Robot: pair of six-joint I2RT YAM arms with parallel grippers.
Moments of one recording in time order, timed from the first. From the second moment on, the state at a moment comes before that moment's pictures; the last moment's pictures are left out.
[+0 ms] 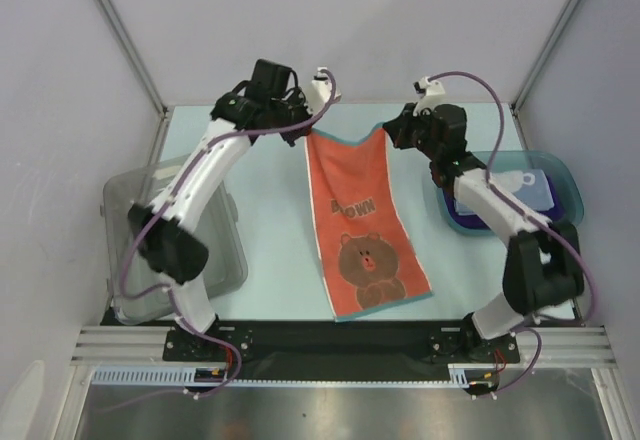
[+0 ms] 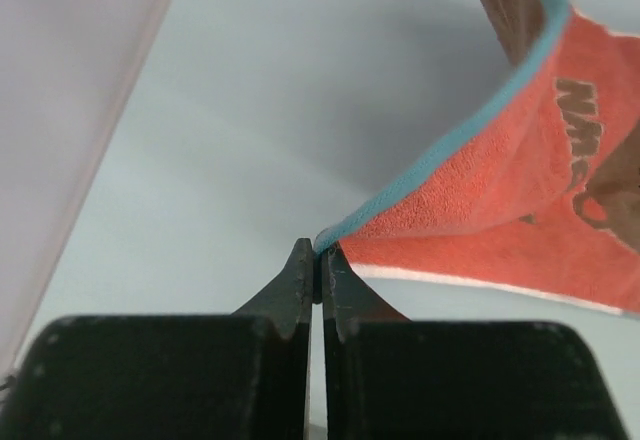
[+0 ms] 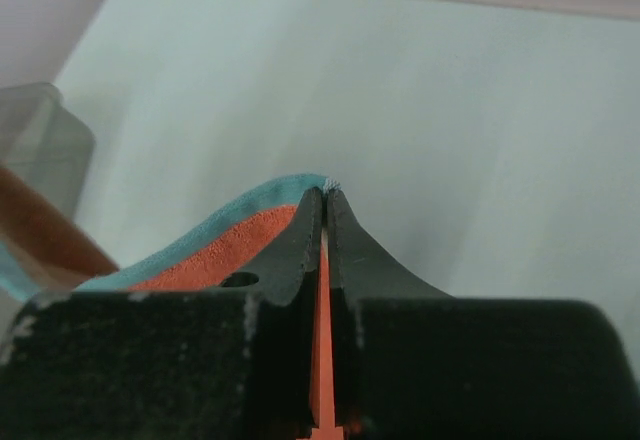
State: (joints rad) left arm -0.51 1.70 1.93 -0.90 0.26 0.56; right arm 0.31 1.46 1.14 0.18 -0.19 0.26
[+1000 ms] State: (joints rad) left arm -0.42 1.88 1.60 -0.57 0.34 0.54; right arm 0.15 1.72 1.04 0.41 -0.39 0.22
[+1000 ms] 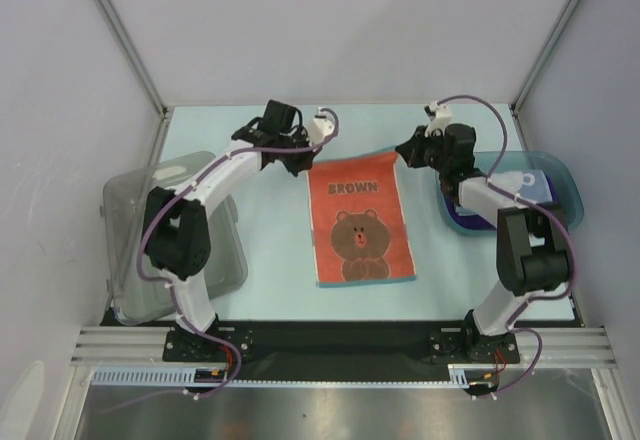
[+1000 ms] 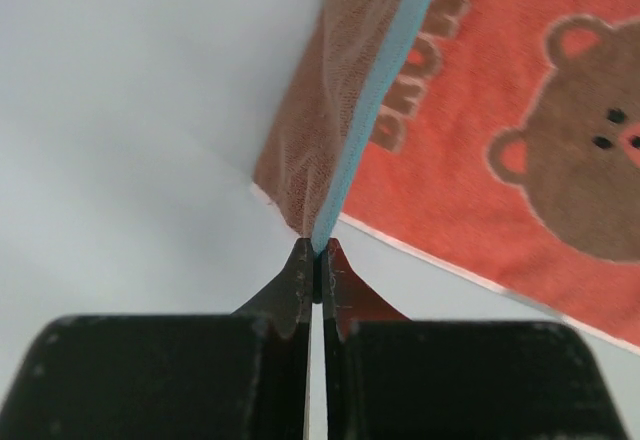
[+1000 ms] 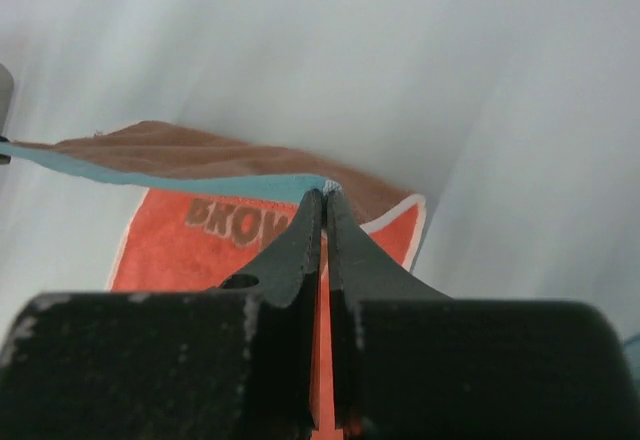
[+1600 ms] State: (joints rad) left arm -0.60 1.57 1.16 -0.57 0.32 0.42; right arm 0.31 1.26 0.65 0.07 -0.15 0.28
